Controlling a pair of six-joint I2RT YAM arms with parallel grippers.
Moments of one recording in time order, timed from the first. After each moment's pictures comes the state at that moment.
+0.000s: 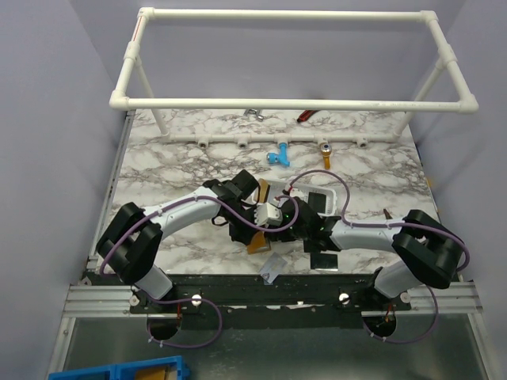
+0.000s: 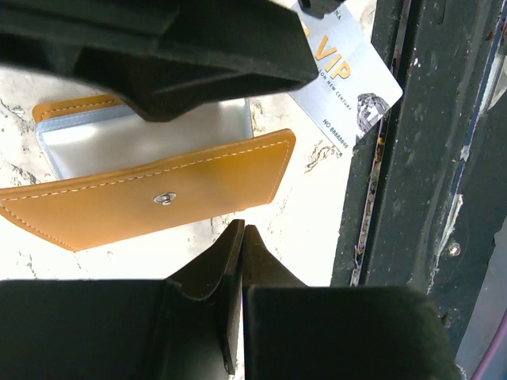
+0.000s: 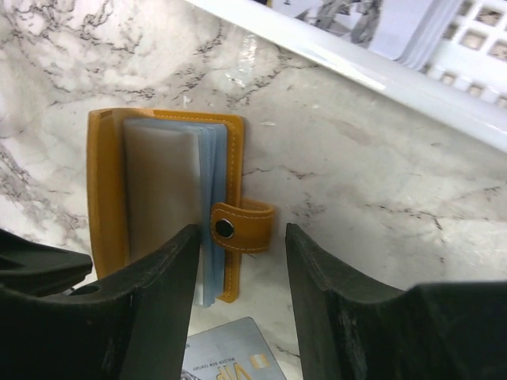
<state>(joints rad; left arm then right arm) -0.76 1.56 1.00 -0.75 0.55 0.62 0.93 1.50 0.61 0.12 0.10 0.75</state>
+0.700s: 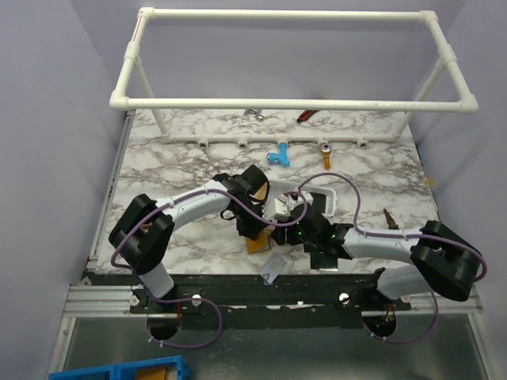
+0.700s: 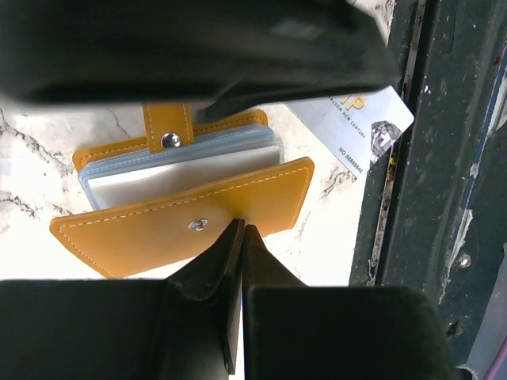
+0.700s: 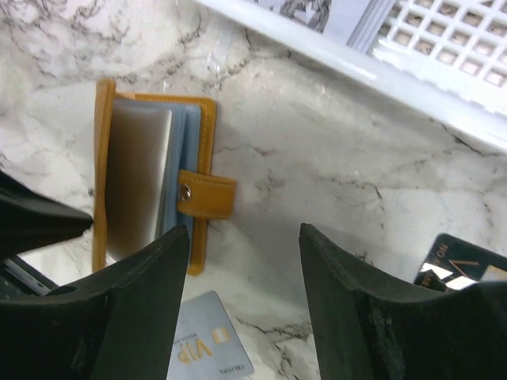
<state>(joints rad) -0.77 1.65 1.11 -0.77 0.55 0.63 0.94 1.38 0.52 0.14 0.17 0.70</state>
